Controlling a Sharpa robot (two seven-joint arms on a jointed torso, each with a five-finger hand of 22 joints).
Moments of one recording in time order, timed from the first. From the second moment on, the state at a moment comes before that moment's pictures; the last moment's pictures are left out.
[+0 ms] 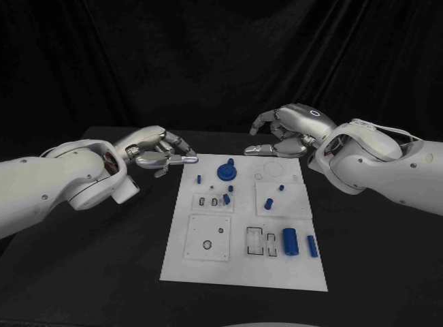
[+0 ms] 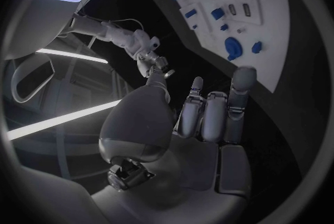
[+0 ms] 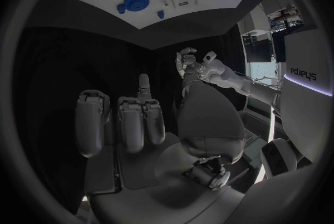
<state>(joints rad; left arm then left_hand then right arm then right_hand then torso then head) 1.45 -0.88 -0.21 1.53 -0.80 -0.10 0.18 1.19 0.03 -0.21 0.28 0.05 0.79 0.15 0.32 0.15 1.39 0.09 1.53 1.31 1.38 0.06 1.51 1.31 0.11 1.13 0.16 1.17 0.94 1.45 -0.93 -0.21 1.64 -1.47 -0.54 0.01 1.00 -0.08 -0.03 0.29 0.08 0.70 0.08 0.49 0.35 1.47 -0.02 1.57 1.31 1.46 -0.08 1.56 1.31 0.04 1.47 0.03 1.46 1.31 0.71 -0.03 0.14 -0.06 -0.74</state>
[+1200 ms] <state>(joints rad) 1.38 -0.56 -0.21 1.32 -0.97 0.22 -0.41 1.04 0.12 -0.23 0.28 0.06 1.06 0.08 0.37 0.33 1.47 0.03 1.57 1.31 1.47 -0.01 1.56 1.31 0.06 1.40 0.10 1.50 1.31 1.32 -0.97 -0.21 1.60 -1.45 -0.59 0.01 1.05 0.00 -0.03 0.29 0.31 0.66 0.09 0.59 0.38 1.47 -0.01 1.57 1.31 1.47 -0.07 1.56 1.31 0.04 1.47 0.04 1.45 1.31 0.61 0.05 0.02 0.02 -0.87</state>
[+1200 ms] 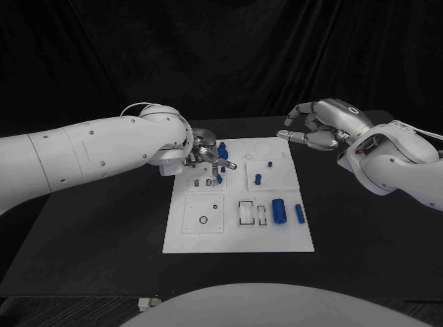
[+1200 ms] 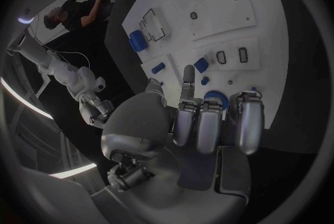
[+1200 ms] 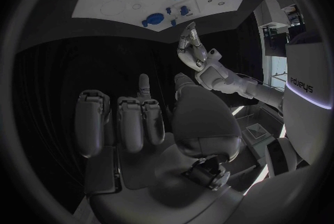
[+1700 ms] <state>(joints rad) 1.35 -0.54 -0.21 1.28 -0.97 0.25 -0.50 1.05 0.13 -0.19 0.26 0.07 1.00 0.02 0.62 0.87 1.47 -0.03 1.57 1.31 1.47 -0.07 1.56 1.31 0.04 1.43 0.05 1.50 1.31 1.31 -0.97 -0.21 1.59 -1.45 -0.59 0.01 1.05 0.01 -0.03 0.29 0.32 0.66 0.09 0.59 0.38 1.47 -0.01 1.57 1.31 1.47 -0.07 1.55 1.31 0.04 1.47 0.04 1.45 1.31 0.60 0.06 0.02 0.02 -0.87</state>
